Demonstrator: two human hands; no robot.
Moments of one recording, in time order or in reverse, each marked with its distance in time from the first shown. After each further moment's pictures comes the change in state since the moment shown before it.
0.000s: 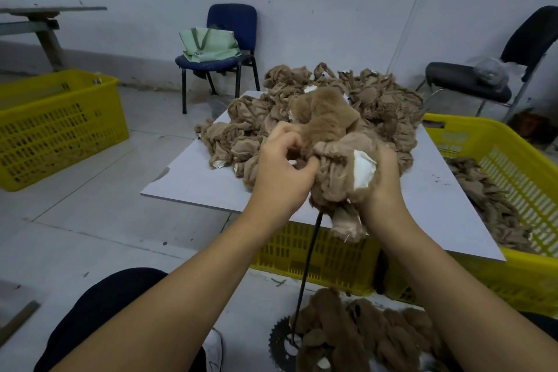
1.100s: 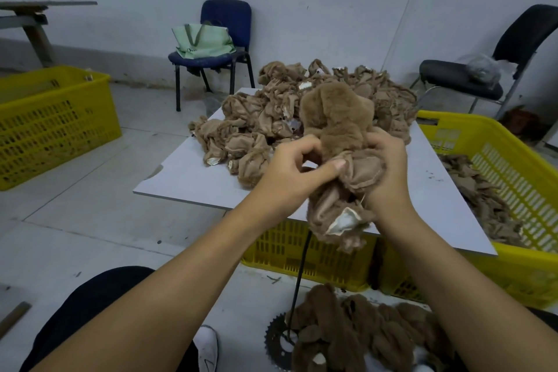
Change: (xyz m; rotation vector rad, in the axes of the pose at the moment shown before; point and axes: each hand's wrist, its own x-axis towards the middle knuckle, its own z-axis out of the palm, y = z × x) left_hand -0.002 0.002 -0.001 -0.267 -0.403 -0.128; right_hand 0.018 0.002 -0.014 -0.216 0.008 -0.109
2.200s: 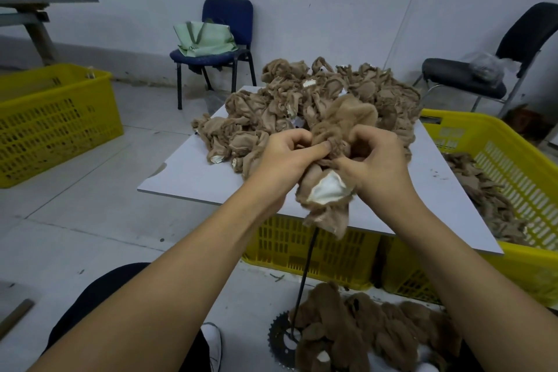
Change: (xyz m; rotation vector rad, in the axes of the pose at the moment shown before) left_hand 0.017 -0.009 -0.009 -0.167 0.171 -0.279; right_hand 0.007 0.010 0.001 -0.398 -0.118 -0.222
